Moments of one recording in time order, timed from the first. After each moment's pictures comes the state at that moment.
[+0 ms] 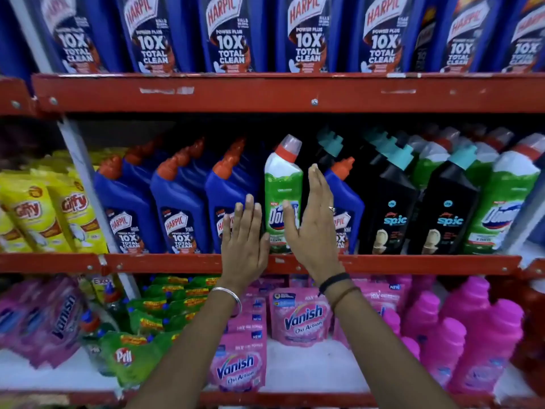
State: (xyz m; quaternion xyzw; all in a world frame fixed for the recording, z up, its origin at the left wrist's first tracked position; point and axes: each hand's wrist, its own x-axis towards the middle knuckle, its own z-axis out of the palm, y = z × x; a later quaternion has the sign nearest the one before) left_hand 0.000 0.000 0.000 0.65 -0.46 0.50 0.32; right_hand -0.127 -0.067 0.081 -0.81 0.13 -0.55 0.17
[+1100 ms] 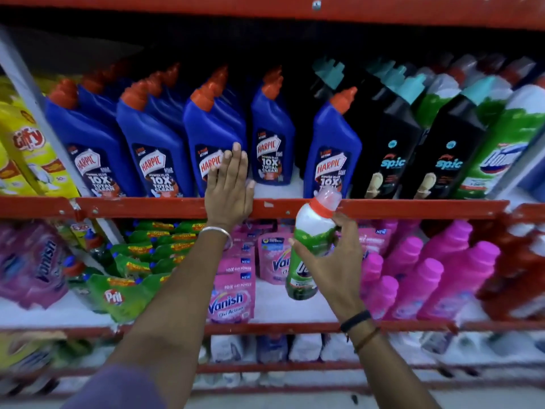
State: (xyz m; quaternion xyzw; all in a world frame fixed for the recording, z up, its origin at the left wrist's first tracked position) left_hand 0.032 -0.012 -0.028 0.69 -0.41 0.56 0.22; right_hand -0.212 -0.049 -0.023 -0.75 0.28 -0.47 0.37
